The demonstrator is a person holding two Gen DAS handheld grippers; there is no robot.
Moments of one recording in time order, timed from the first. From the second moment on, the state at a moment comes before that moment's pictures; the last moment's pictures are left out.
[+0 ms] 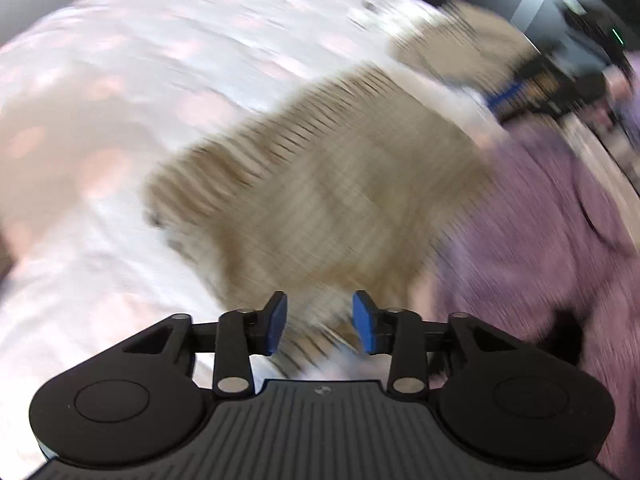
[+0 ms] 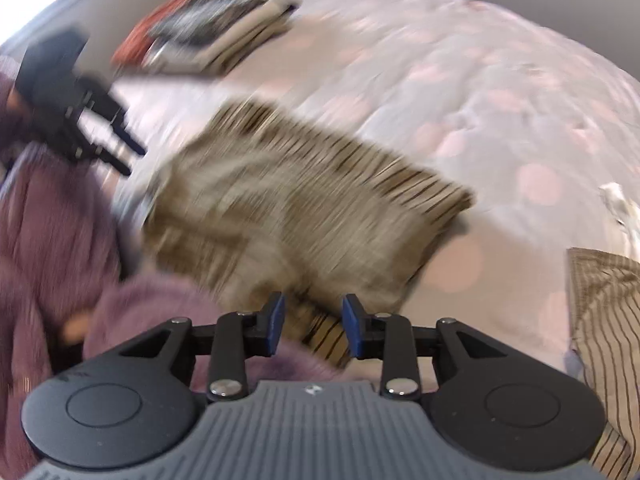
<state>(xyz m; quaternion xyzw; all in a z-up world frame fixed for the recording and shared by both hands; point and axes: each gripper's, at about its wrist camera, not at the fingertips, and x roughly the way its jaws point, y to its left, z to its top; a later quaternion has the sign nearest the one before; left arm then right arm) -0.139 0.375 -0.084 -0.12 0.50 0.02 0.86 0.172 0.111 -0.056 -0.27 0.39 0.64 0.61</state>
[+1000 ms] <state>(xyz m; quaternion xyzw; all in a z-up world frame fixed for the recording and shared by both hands) -0.114 0.470 -0.124 -0.30 0.29 0.19 0.89 0.264 0.174 -0.129 0.07 0.47 0.49 0.73</state>
